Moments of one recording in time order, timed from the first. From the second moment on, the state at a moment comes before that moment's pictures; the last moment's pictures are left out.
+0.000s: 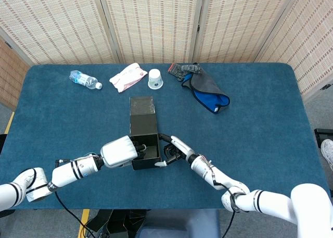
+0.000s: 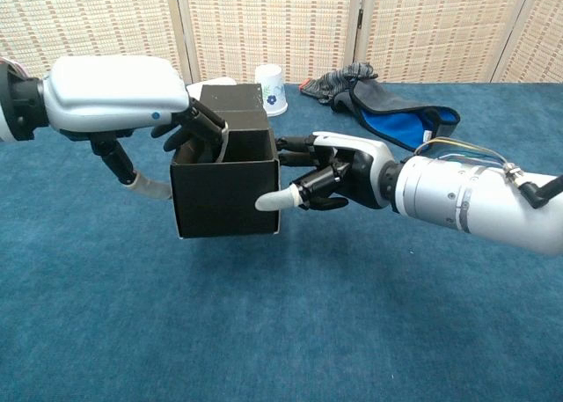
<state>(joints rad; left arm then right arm) -0.95 -1.29 0.07 -1.38 1.90 1.10 -0.10 0.81 -1.69 0.22 -1.32 -1.38 0.66 0.96</state>
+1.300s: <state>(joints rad) -0.92 -1.26 0.07 -1.43 1.86 1.06 0.06 0.81 -1.72 0.20 -1.29 -1.37 0.71 0.94</state>
